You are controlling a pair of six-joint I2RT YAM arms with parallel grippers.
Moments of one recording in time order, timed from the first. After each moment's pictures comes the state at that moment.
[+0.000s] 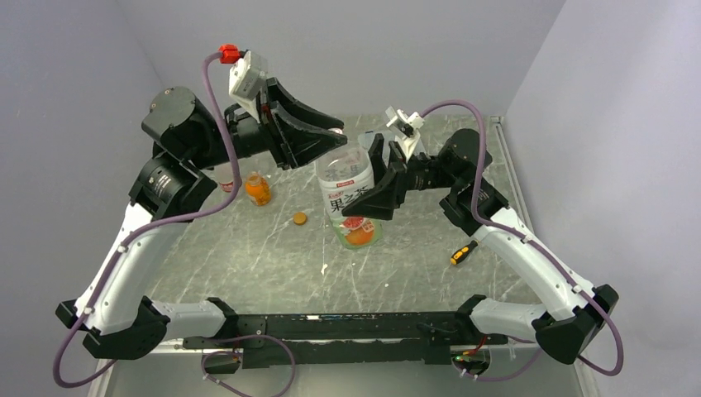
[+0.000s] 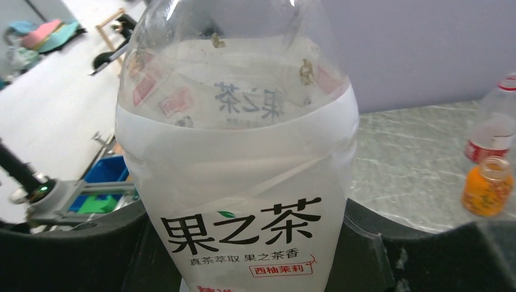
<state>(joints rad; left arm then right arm) -0.67 1.23 1.82 -0.34 0.62 -0.32 0.66 1.15 1.25 0.15 -1.03 0.50</state>
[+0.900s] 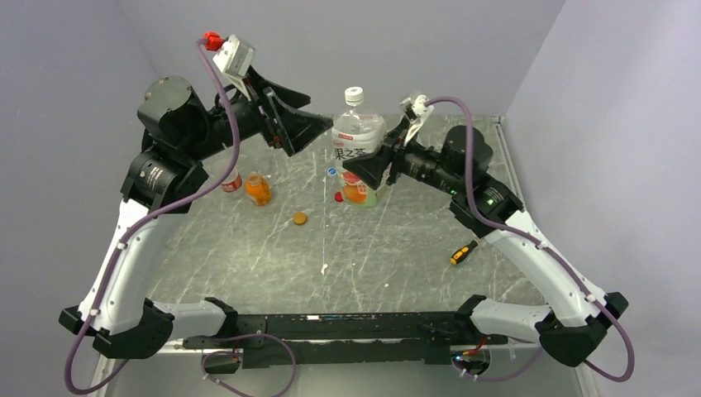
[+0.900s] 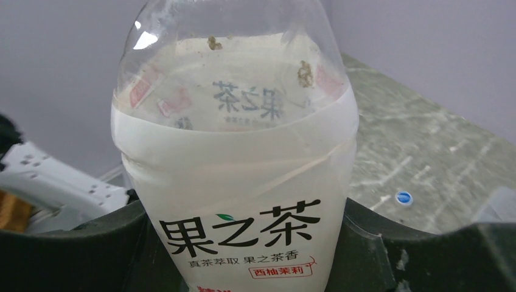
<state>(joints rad) -0.52 1.24 1.84 -0.44 0.56 -0.36 0.69 1.11 1.35 -0.19 -0.40 0.26</state>
